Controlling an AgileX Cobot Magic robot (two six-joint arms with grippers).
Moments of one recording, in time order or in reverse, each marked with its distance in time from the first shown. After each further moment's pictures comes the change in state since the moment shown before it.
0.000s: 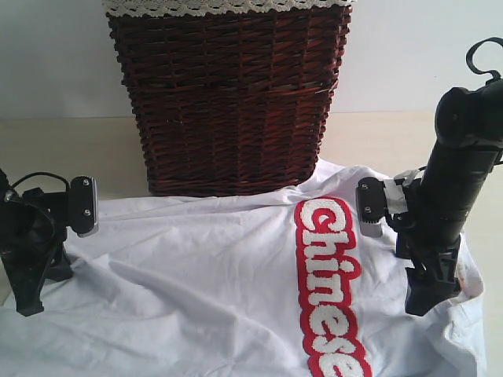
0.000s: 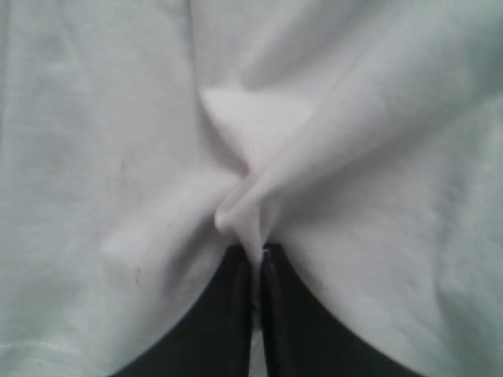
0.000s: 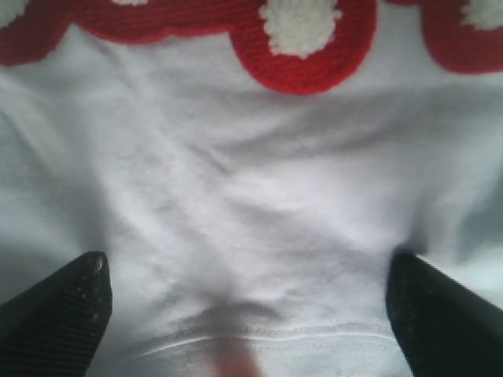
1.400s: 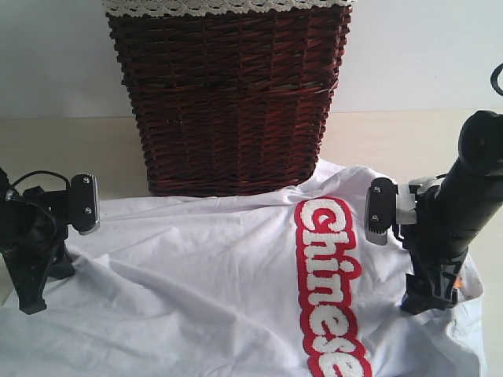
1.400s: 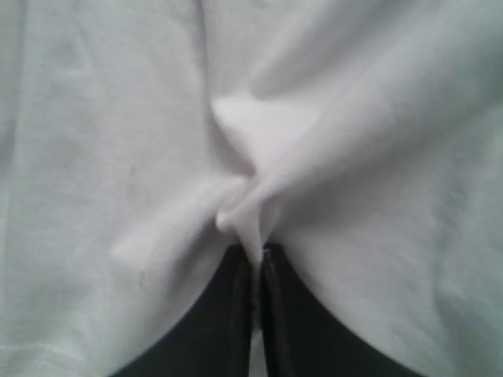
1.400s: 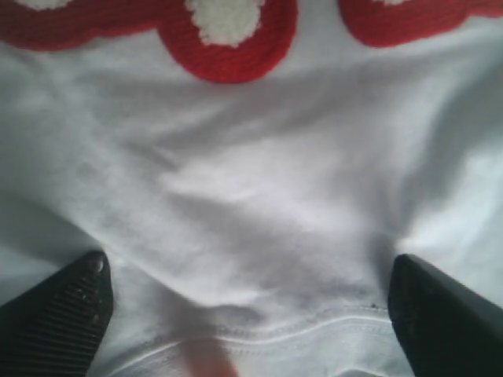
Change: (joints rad) left arm 0.000 0.000 0.000 -0.012 -0.013 0.000; right arm -0.003 -0.100 0.186 0.009 -0.293 0.069
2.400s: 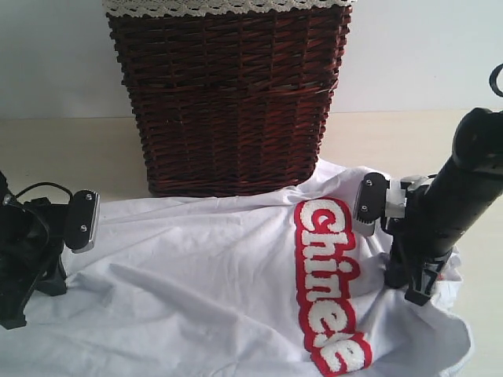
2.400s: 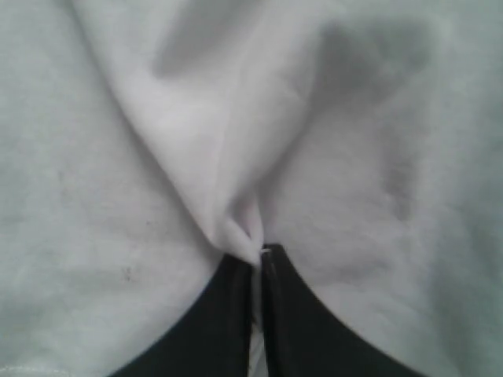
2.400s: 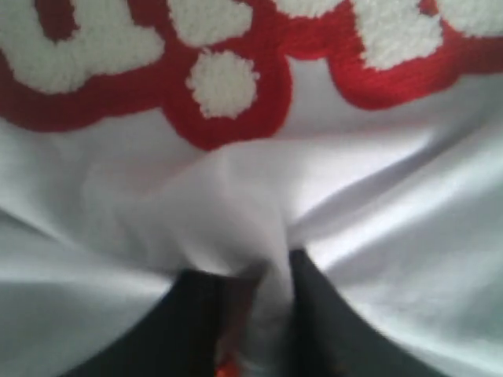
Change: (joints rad) left arm 0.000 -0.002 0.000 0.021 0.111 0.117; right arm -0.005 0.035 -0.020 0.132 0.014 -0.046
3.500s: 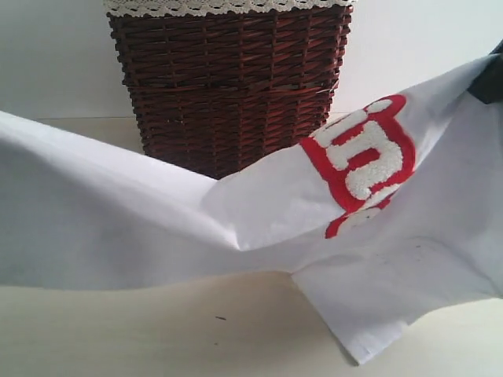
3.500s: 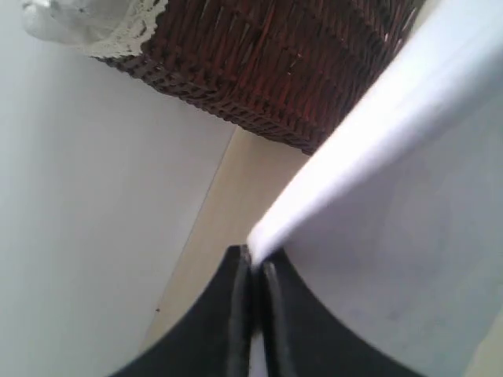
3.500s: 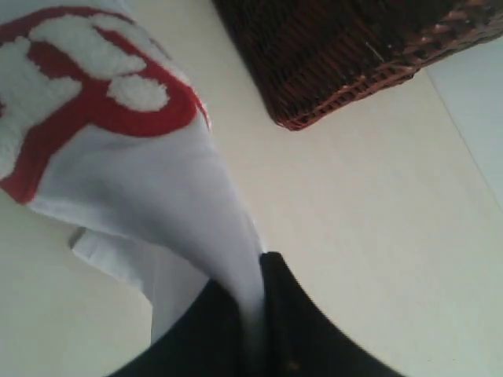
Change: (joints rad) left arm -0.085 -1.127 0.000 0.031 0.204 -0.308; right arm 0.009 -0.779 -0.335 -0.006 0.573 0.253
